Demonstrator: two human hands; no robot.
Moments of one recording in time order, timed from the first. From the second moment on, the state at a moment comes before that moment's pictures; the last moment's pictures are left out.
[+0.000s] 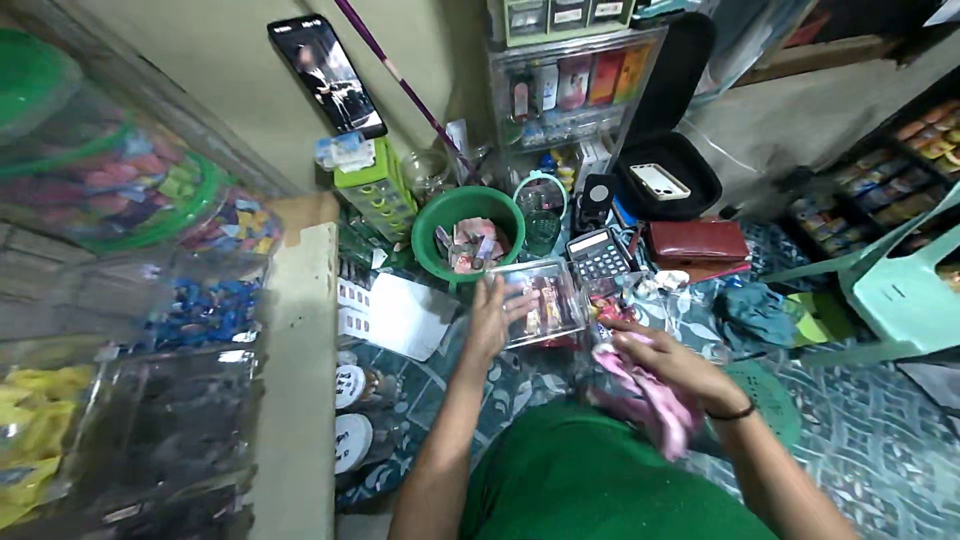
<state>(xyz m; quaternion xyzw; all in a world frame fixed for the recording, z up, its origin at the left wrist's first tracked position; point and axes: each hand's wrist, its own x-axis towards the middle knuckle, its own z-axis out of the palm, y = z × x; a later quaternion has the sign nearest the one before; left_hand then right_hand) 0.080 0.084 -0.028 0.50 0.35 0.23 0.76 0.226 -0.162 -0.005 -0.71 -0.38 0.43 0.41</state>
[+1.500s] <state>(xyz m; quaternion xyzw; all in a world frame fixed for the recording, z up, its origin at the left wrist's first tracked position) 0.040 0.082 -0.062 0.57 0.33 0.30 0.69 0.188 -0.125 -0.024 -0.71 -0.34 0.48 0.39</state>
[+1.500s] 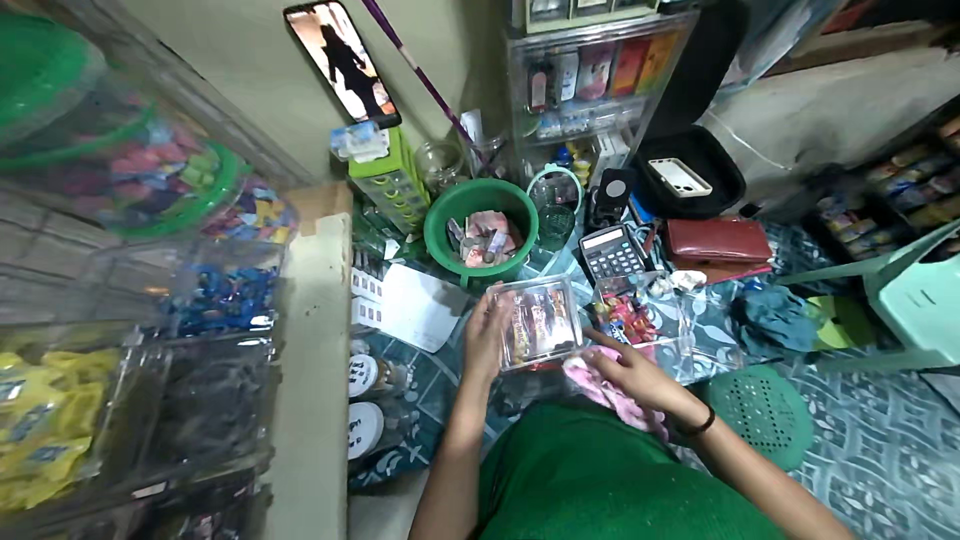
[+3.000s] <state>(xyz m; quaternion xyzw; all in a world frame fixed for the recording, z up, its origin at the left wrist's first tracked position) -0.047 0.023 -0.076 0.65 0.43 0.42 0.47 0.185 -0.143 -0.025 -0.65 -0.28 0.49 0.52</state>
